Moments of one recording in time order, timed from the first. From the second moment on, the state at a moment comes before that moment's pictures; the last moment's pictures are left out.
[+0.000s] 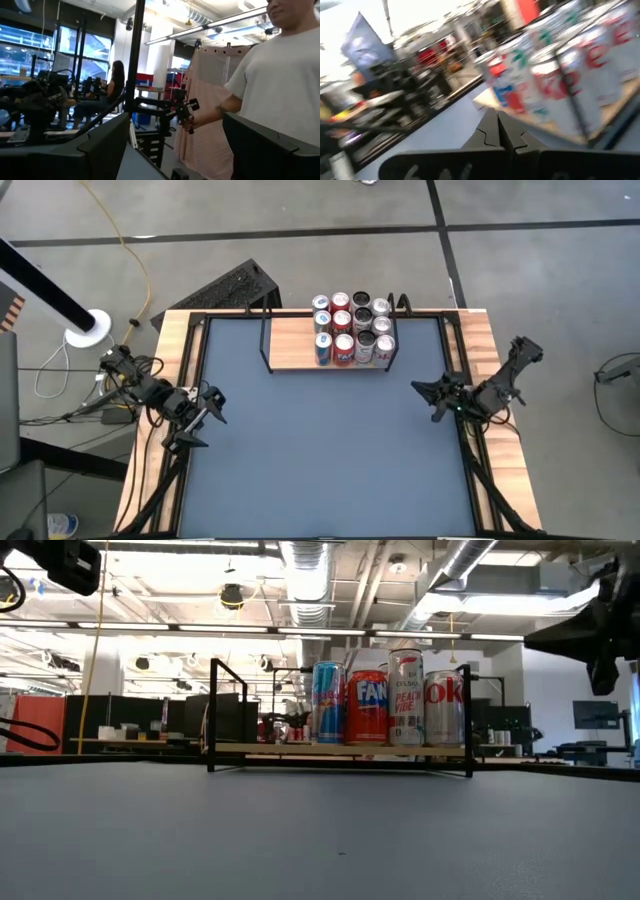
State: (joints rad) left arm -0.63 0.00 0.01 0.44 -0.12 -0.10; right arm 0.75 0.01 0.01 0.02 1.21 0.51
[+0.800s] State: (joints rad) left arm -0.63 0.00 0.01 0.41 -0.26 0.06; right arm 0.40 0.01 0.01 0.21 0.44 0.20
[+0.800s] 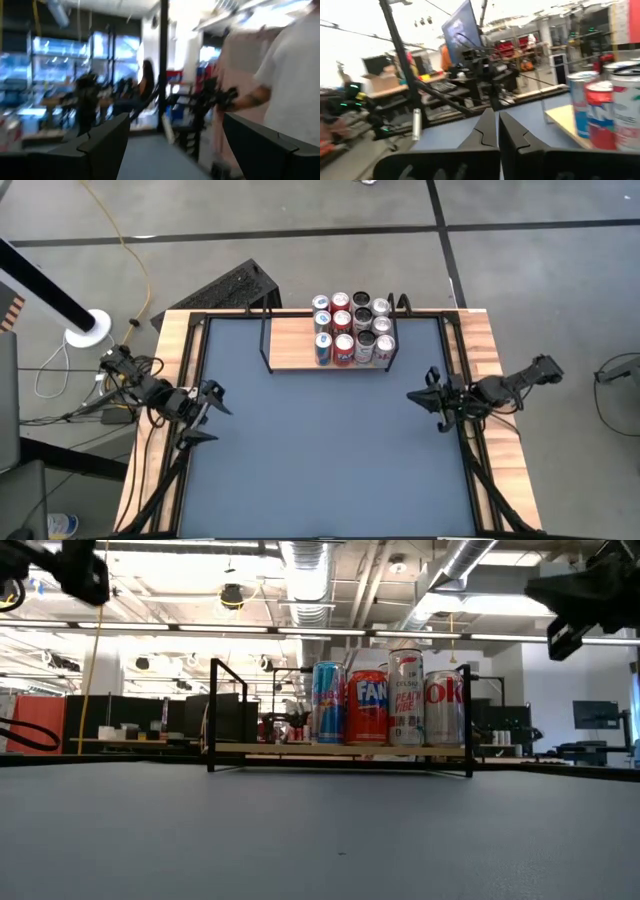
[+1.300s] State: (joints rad) left arm -0.63 0.00 0.01 0.27 -0.35 0.03; right arm 0.27 0.01 0.01 0.09 0.37 0.19
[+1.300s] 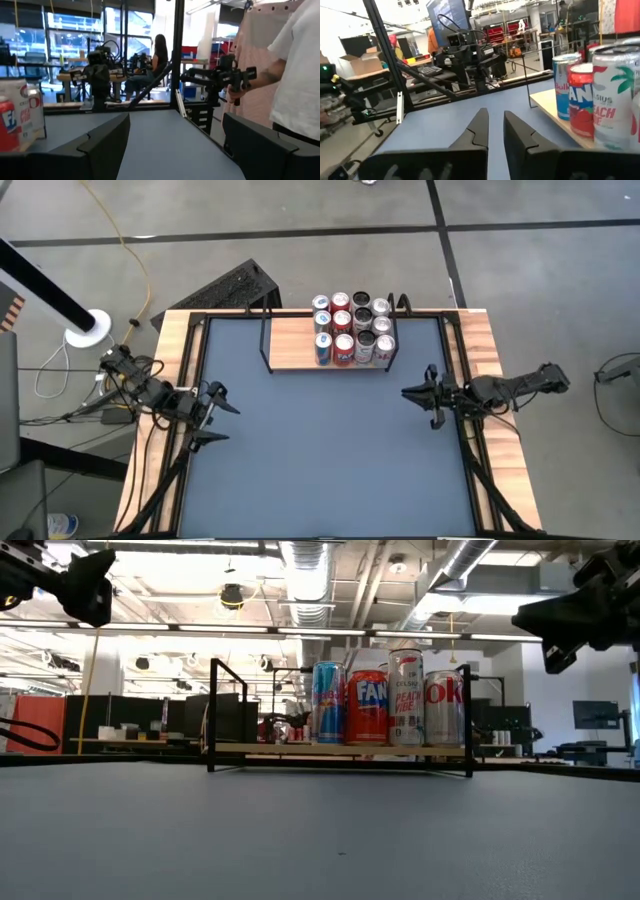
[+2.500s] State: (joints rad) left arm -0.33 0.14 0.01 0.37 -0.07 -0.09; right arm 0.16 0.01 0.01 0.05 0.29 0.24
